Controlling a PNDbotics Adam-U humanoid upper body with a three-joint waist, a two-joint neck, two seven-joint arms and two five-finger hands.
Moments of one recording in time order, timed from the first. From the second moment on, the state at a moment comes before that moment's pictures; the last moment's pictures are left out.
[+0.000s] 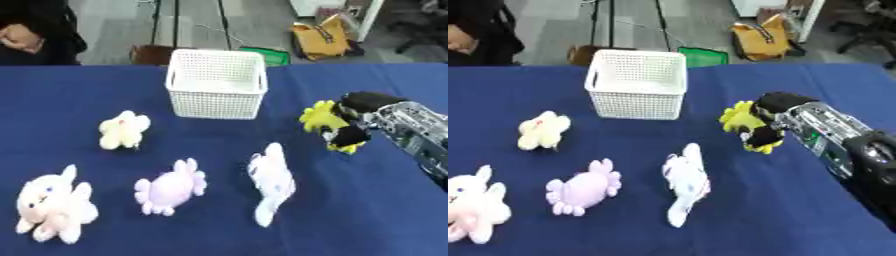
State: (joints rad) left arm -0.29 0.19 0.19 -1.98 -0.46 -0.48 0.69; right arm -0.95 -0.74 0.56 -1.20 0.81 0.20 0.49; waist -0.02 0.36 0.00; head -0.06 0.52
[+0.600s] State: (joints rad) left arm -0.29 0.19 0.19 -1.98 -0.46 -0.48 0.70; right arm -1.05 -0.75 0.55 -1.33 0.81 0.24 0.47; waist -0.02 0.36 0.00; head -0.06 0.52
